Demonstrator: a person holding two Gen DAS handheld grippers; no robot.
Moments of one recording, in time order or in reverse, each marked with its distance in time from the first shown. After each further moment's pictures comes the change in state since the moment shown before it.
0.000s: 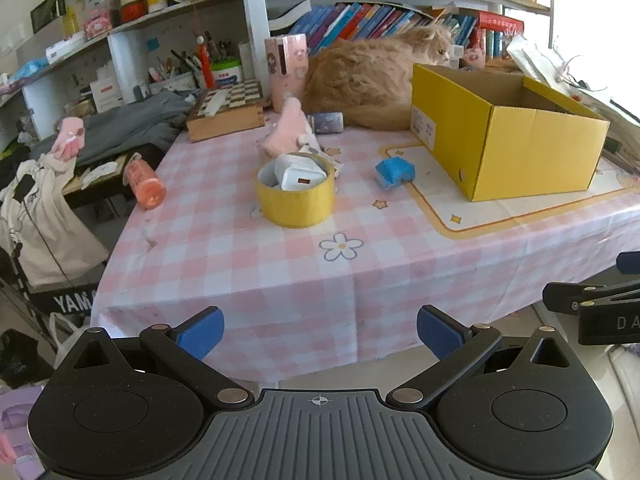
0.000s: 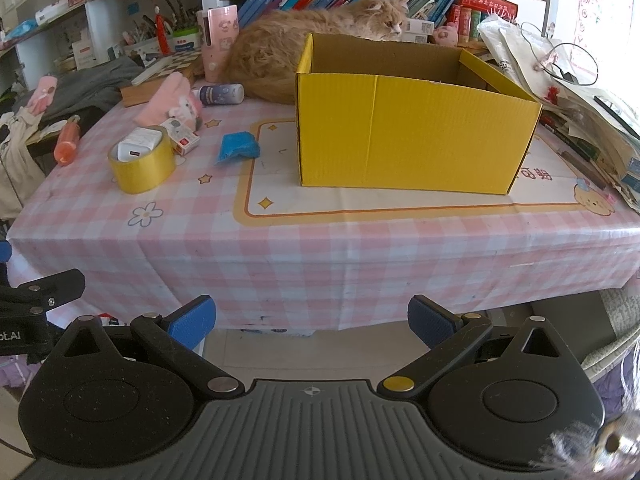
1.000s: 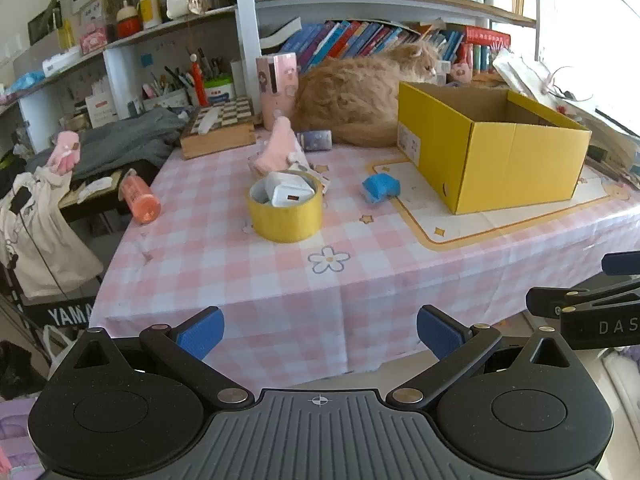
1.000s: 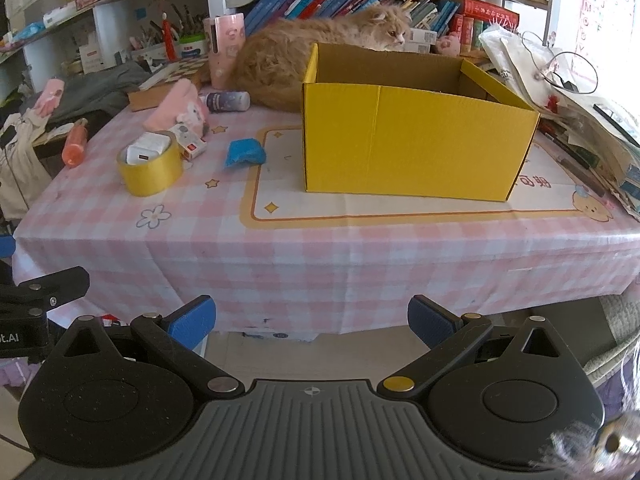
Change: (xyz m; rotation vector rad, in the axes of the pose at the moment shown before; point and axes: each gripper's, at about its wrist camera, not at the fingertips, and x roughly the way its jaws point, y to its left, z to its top) left arm -0.014 -0.002 0.000 0.012 -0.055 -0.028; right arm -0.014 0.000 -0.003 -0.012 -0.023 0.008
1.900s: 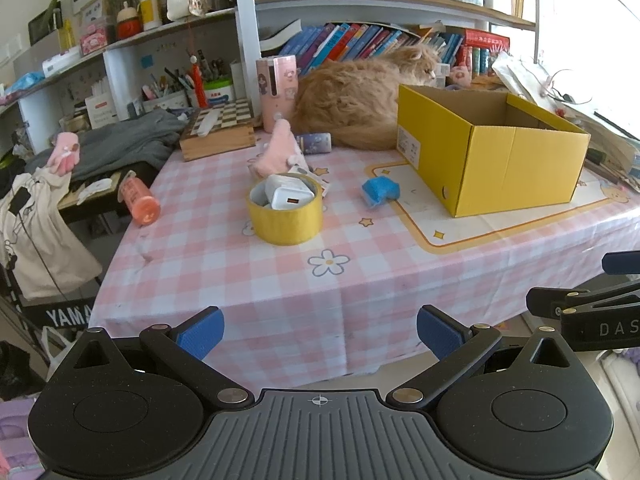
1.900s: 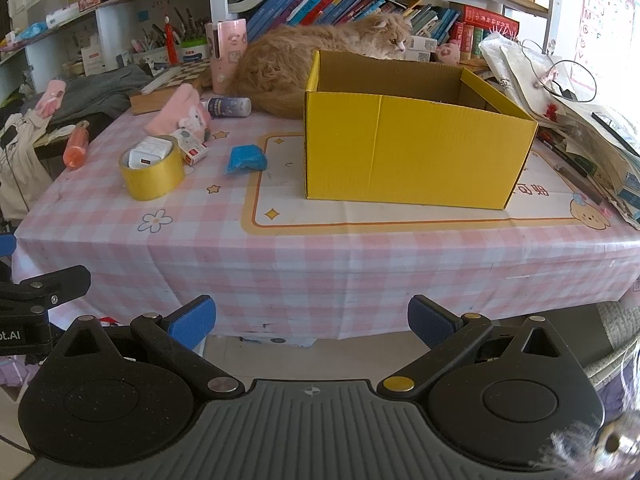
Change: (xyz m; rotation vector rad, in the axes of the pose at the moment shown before) left arm -0.001 -0.001 0.000 -0.005 -0.006 0.000; right arm -0.002 0.000 0.001 -0.008 -0.011 -0.003
